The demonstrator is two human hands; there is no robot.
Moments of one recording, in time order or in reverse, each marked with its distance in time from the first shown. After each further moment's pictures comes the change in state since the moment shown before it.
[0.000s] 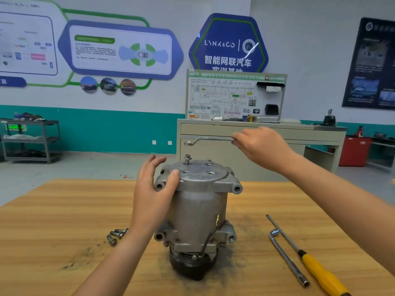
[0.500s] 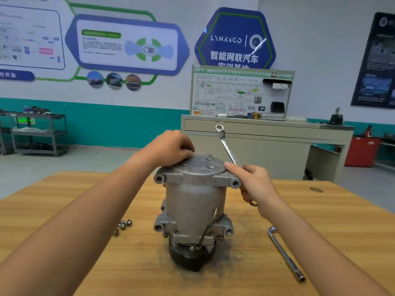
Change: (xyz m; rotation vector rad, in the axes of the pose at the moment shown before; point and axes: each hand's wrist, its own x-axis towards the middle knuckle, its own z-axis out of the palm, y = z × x) left_hand 0.089 0.038 0.011 0.687 -0.623 0.270; right_hand -0.041 -0.074 0.007 1.330 -0.150 1.258
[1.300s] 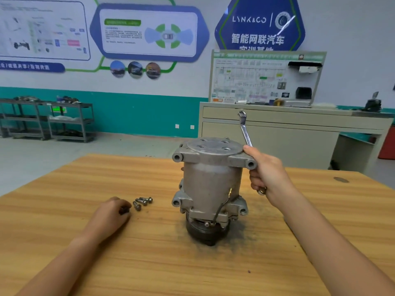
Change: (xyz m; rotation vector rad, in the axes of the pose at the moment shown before) left_hand -0.183 -0.163 0.100 0.071 0.048 -0.558; right_hand -0.016 -0.001 0.009 0.248 -0.041 0.119
